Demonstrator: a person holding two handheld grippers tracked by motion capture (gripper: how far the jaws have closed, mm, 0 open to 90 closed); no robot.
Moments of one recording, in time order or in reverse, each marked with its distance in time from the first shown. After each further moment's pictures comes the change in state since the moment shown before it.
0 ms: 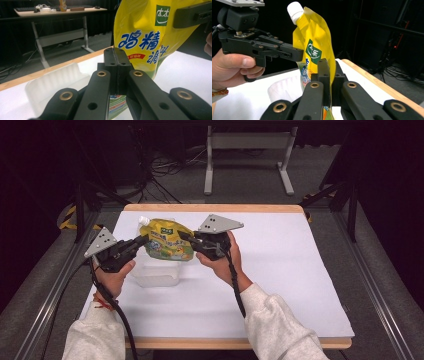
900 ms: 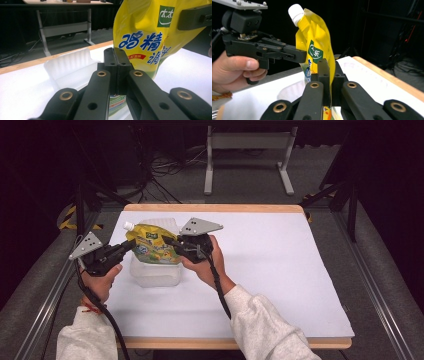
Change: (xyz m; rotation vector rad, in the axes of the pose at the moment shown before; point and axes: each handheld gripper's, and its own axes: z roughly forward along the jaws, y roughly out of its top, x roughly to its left) left arm 0.021 -0.015 -0.025 0.034 0.020 -0.071; right arm 0.022 -0.001 0.035 0.024 0.033 0.055
